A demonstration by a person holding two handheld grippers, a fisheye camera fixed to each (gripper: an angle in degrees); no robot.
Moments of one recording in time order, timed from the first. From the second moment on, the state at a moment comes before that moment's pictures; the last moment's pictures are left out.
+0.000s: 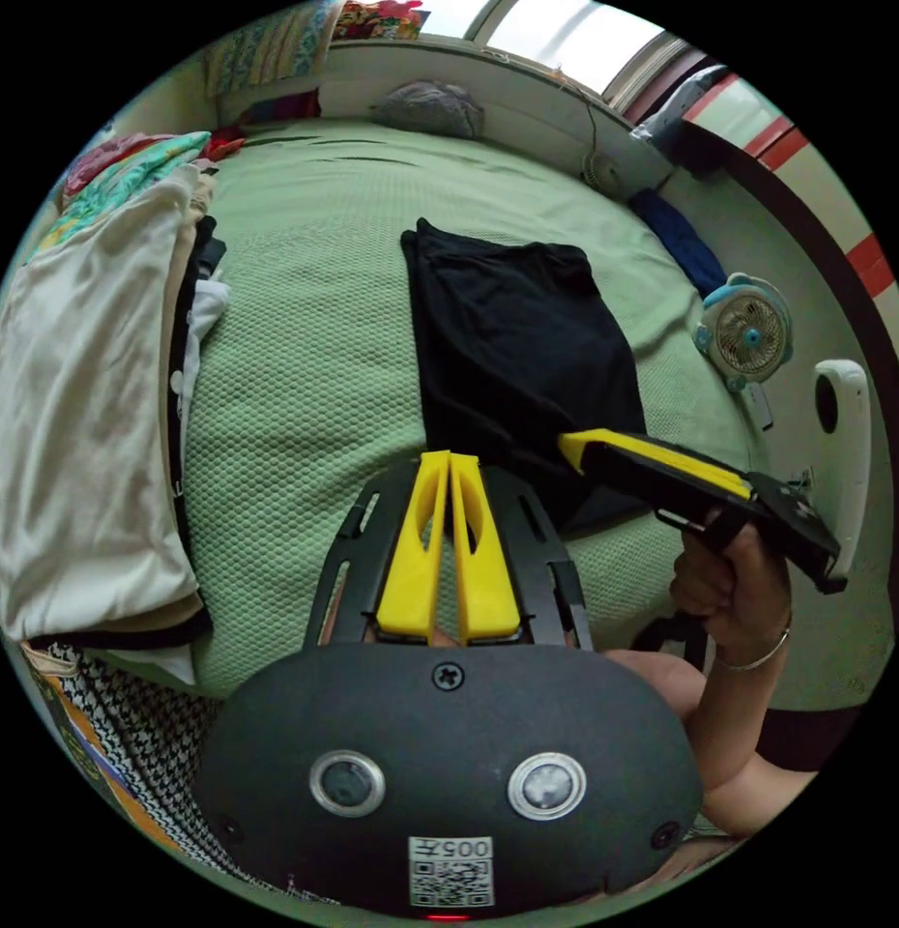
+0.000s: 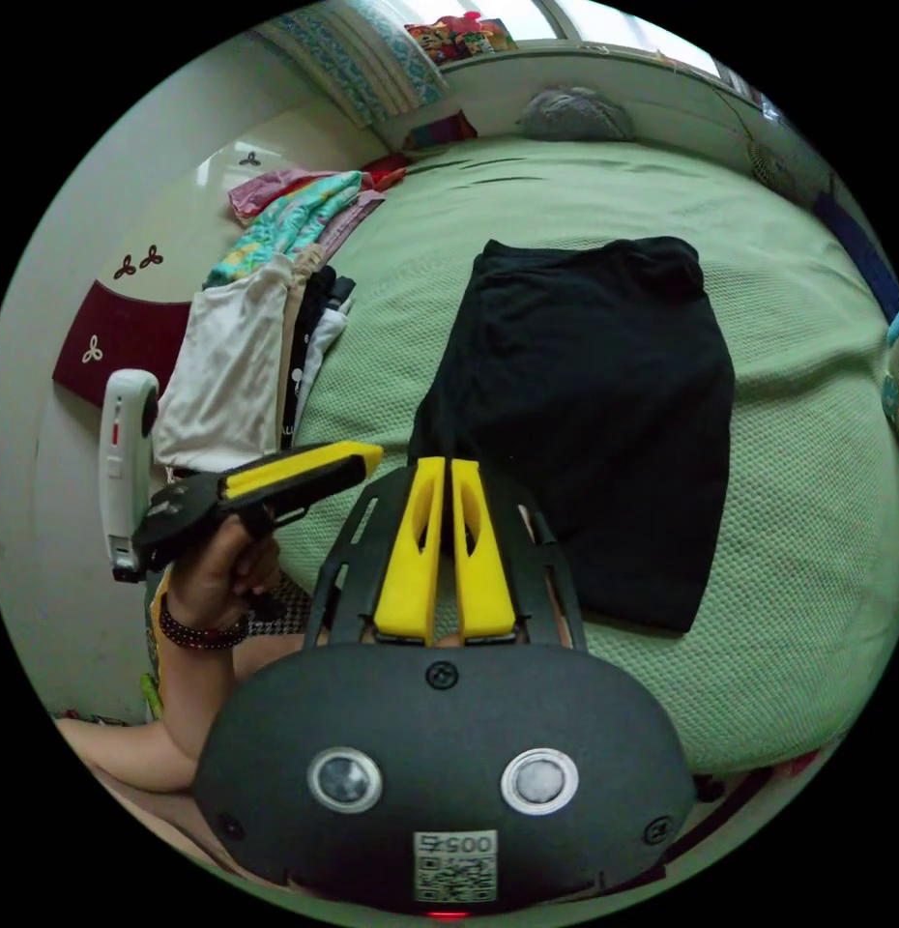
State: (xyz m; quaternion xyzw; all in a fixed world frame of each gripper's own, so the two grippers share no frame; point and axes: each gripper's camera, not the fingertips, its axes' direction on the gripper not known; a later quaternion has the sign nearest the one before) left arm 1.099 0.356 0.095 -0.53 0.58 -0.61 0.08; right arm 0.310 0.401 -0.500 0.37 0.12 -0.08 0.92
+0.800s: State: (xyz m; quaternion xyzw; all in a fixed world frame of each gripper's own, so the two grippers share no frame) left arm 1.150 0.320 0.120 -0.48 0.61 -0.63 0.06; right arm 0.283 0.422 -0.503 0.43 0.09 -0.13 0.89
